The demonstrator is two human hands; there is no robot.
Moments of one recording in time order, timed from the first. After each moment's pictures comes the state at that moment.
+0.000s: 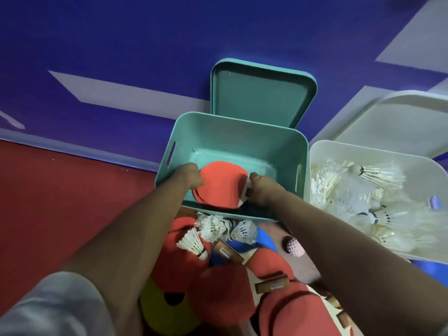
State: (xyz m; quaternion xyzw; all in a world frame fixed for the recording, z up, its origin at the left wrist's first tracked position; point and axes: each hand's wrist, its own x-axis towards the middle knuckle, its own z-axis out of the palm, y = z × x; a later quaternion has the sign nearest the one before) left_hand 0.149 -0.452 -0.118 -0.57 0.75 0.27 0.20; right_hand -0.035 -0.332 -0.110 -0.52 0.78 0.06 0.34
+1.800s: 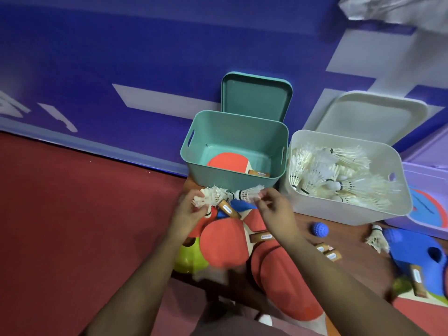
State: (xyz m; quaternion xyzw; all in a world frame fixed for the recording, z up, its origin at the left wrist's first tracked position) left_hand 0.257 -0.218 -0.085 -0.54 0.63 0.48 -0.28; right_hand 0.027 -0.128 -0.037 -0.46 0.74 -0.40 0.29
